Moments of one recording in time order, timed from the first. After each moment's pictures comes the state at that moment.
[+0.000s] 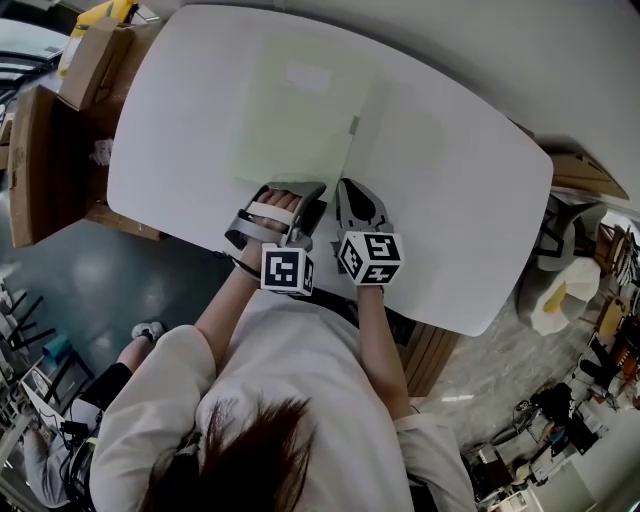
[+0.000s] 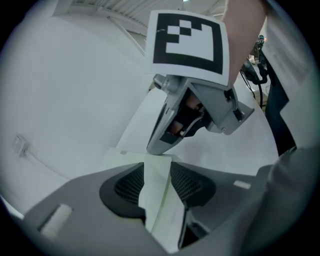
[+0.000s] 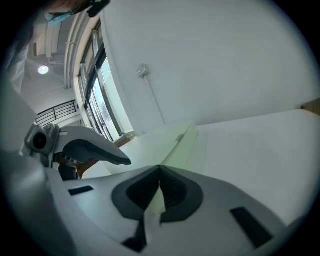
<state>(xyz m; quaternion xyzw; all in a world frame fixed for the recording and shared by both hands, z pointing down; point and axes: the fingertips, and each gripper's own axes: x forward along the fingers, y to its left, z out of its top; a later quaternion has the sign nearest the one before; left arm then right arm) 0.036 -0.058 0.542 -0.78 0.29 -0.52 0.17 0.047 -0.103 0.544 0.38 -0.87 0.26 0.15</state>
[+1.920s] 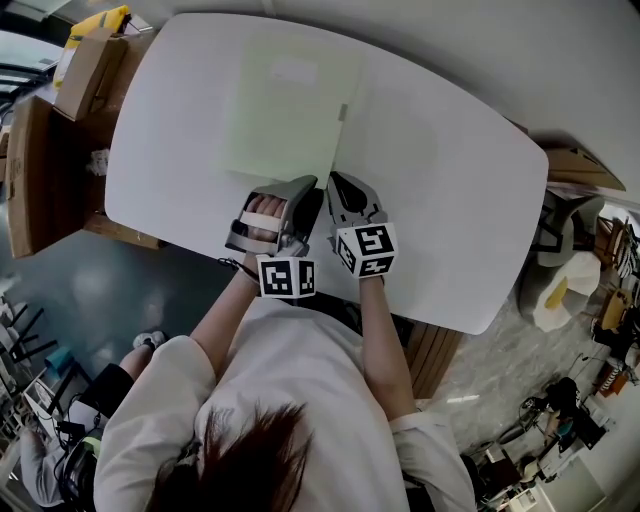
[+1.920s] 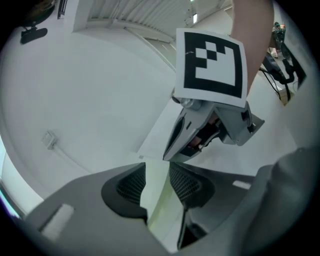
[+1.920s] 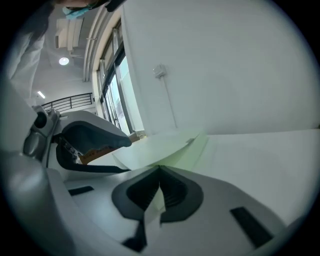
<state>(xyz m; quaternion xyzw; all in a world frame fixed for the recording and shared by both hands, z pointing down) 0.026 -0.079 0.511 -0.76 0.42 -0.46 0.20 0.028 -0.110 0.538 0.33 -0.91 0.19 0.15</state>
